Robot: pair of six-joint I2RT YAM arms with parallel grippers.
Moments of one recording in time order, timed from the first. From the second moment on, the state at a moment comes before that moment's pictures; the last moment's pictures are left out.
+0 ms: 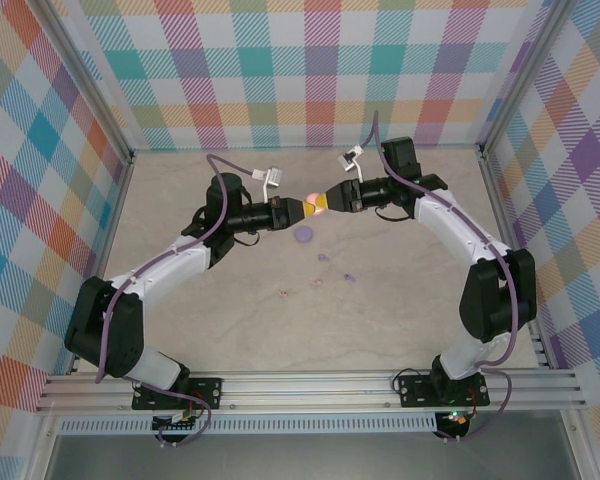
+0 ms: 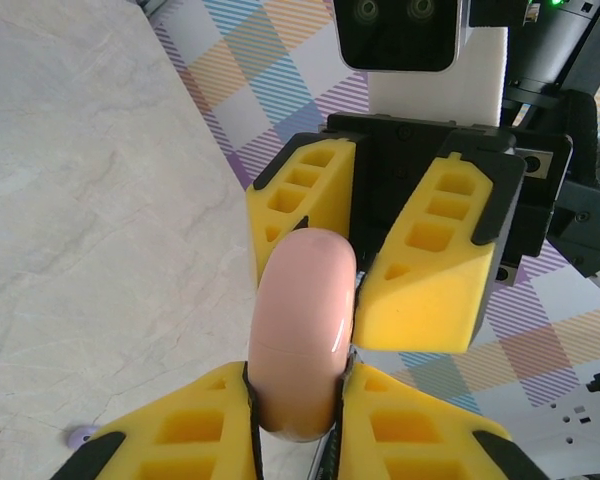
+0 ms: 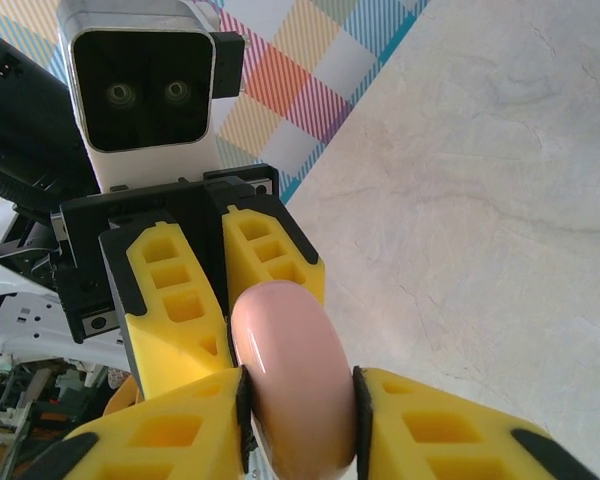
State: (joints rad) left arm -0.46 1.49 1.01 0.25 0.80 -0.79; right arm 0.34 1.67 1.41 -0.45 -1.13 0.25
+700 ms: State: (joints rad) left arm -0.49 1.50 1.02 0.29 0.83 -0.83; right arm 0.33 1.66 1.41 -0.45 -1.19 0.25
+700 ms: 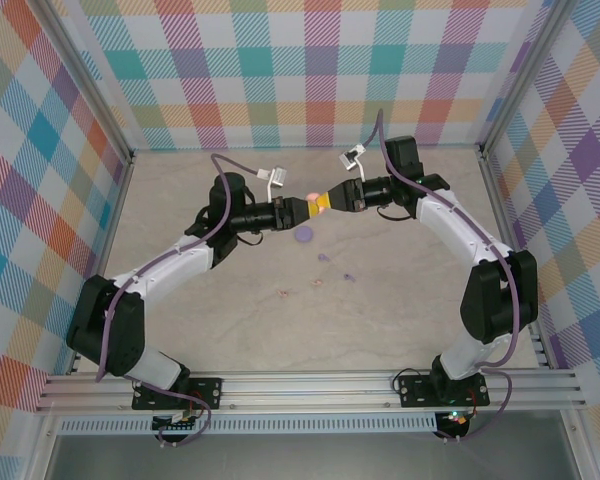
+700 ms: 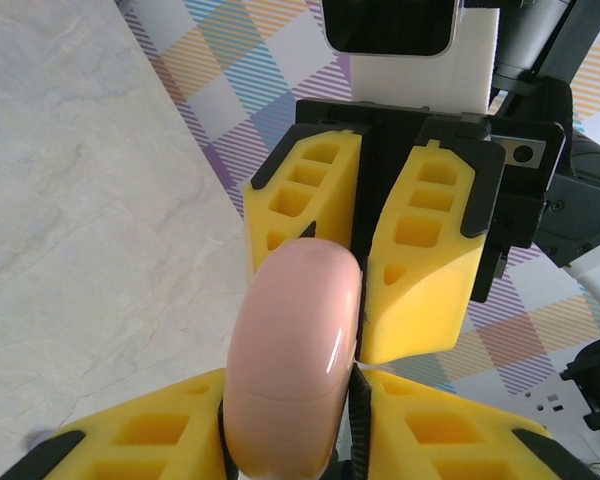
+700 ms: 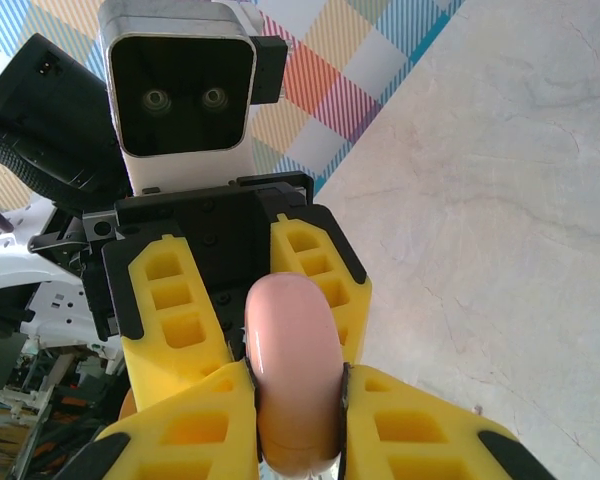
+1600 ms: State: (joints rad) left arm -0.52 1.49 1.07 0.14 0.75 -0.30; right arm 0.34 1.47 1.36 -0.59 -0.92 0.18
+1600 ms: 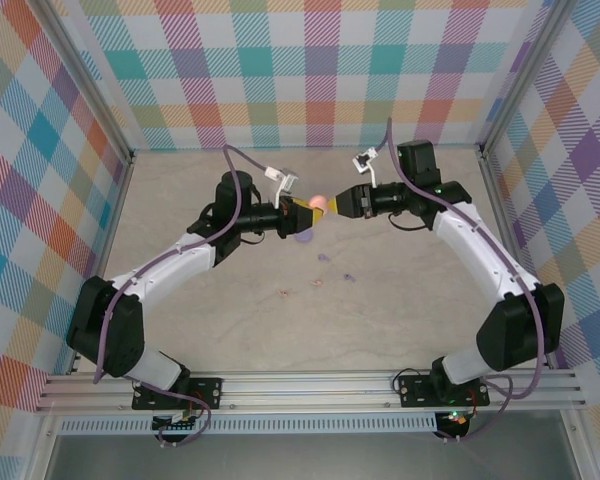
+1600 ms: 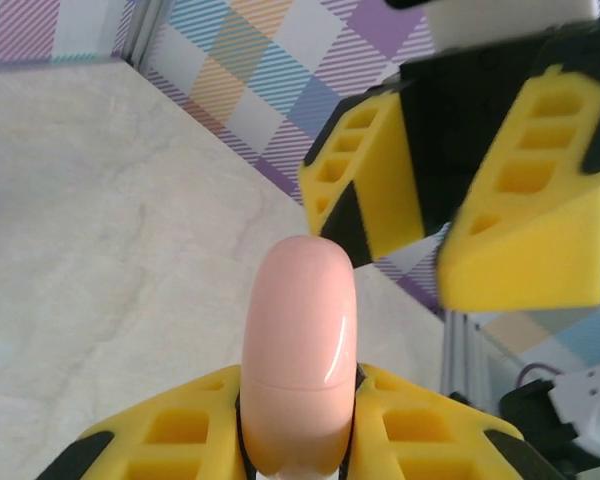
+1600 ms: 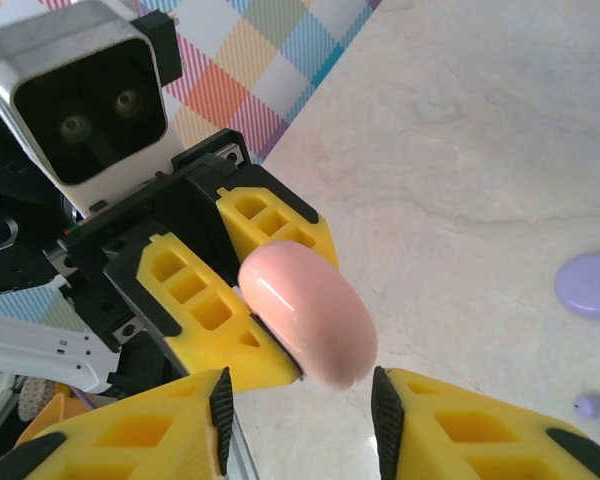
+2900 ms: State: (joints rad) left arm -0.57 1.44 0.97 0.26 0.90 -0.01; right arm 0.41 1.34 1.30 -0.68 -0.63 0.16
